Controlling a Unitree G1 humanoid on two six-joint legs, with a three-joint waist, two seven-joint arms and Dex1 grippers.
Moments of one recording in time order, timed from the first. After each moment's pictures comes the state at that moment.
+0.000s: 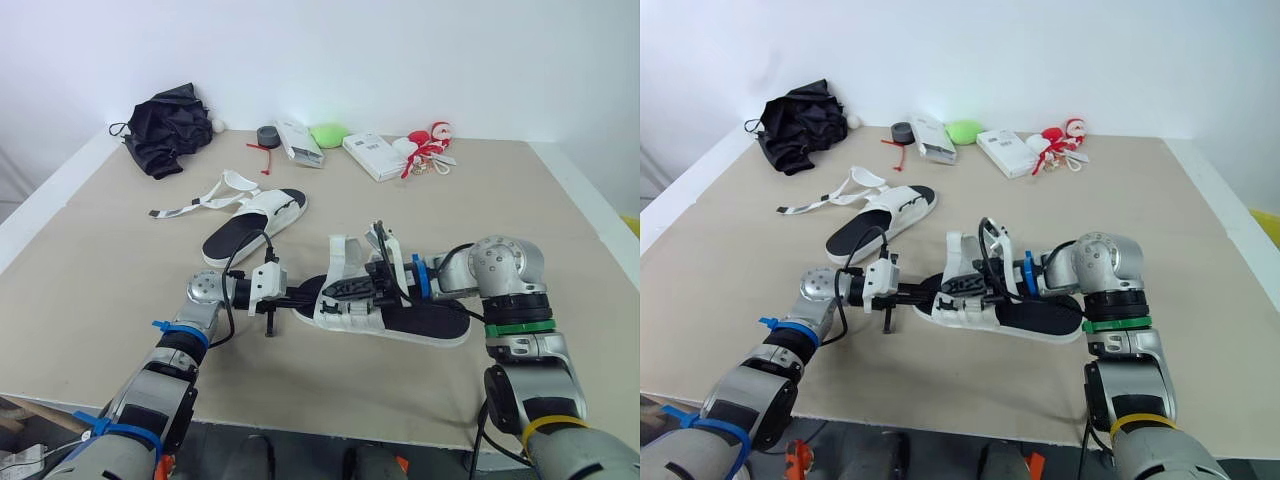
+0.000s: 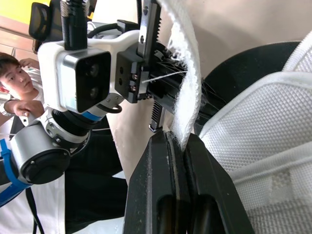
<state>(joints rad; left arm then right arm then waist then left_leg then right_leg) -0.73 0.25 -0.16 1.00 -0.12 -0.63 -1.38 -0.81 -0.42 -0.04 0.24 0.89 1.61 0.61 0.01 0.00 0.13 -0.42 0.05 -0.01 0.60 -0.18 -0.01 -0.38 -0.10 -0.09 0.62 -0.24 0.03</state>
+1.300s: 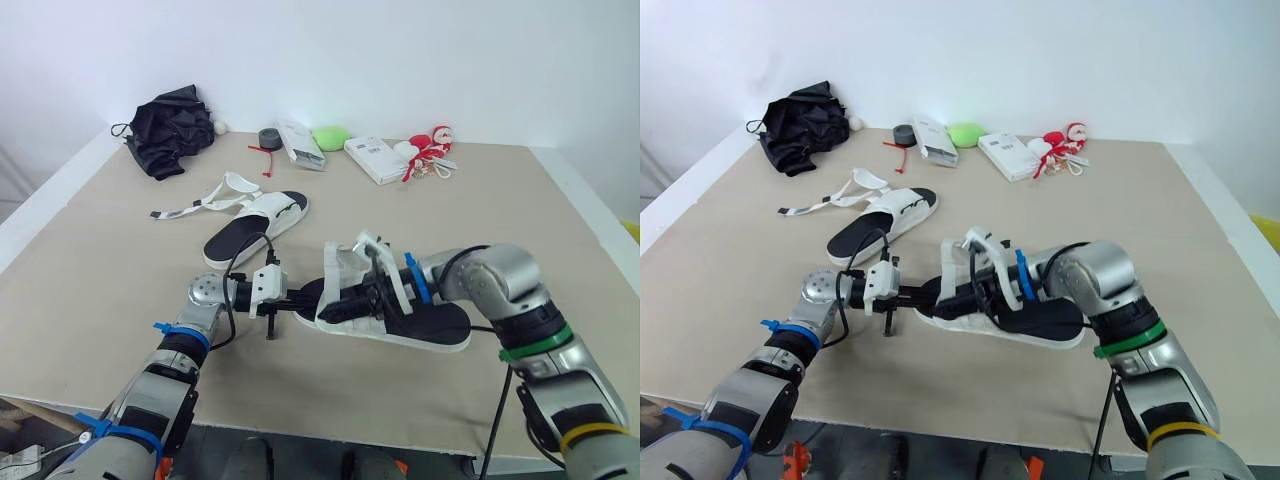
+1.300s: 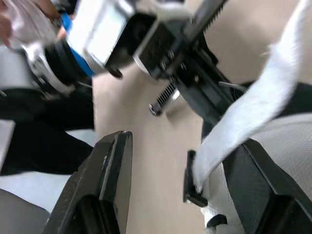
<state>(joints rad) -0.73 0.25 -0.16 1.00 -0.12 -0.62 -1.38 -0.84 -0.56 0.24 0.09 0.74 1.32 0.96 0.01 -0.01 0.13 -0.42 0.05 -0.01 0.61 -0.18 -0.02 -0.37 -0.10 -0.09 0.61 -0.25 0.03</state>
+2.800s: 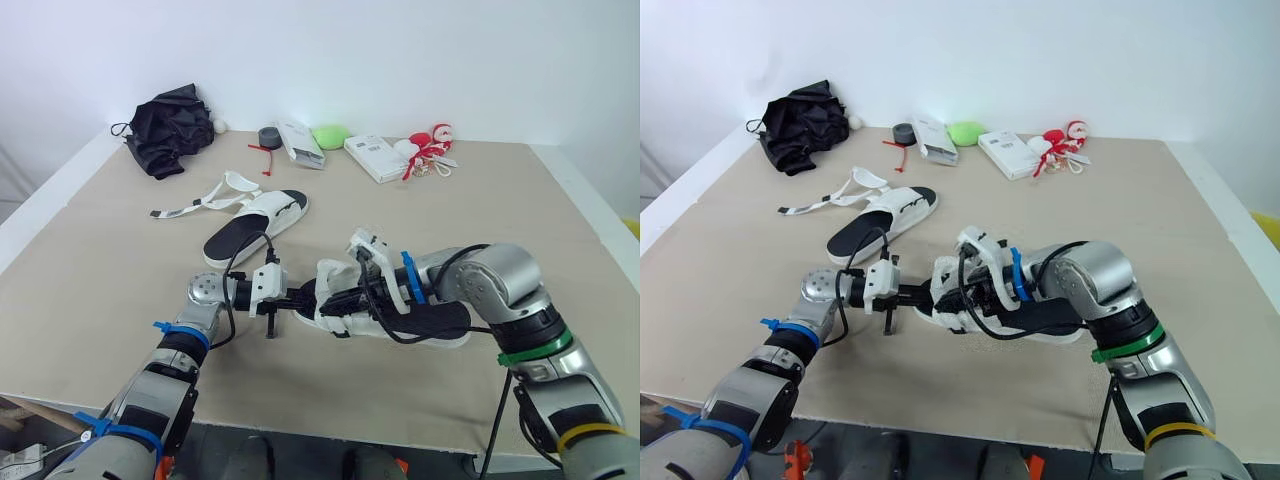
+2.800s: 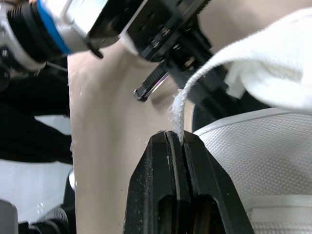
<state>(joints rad) -0.73 0.25 -0.16 1.00 -0.12 -0.62 -1.38 -0.76 -0.59 0.31 -0.12 0.66 1.28 0.90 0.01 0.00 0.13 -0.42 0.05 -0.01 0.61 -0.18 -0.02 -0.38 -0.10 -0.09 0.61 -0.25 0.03</state>
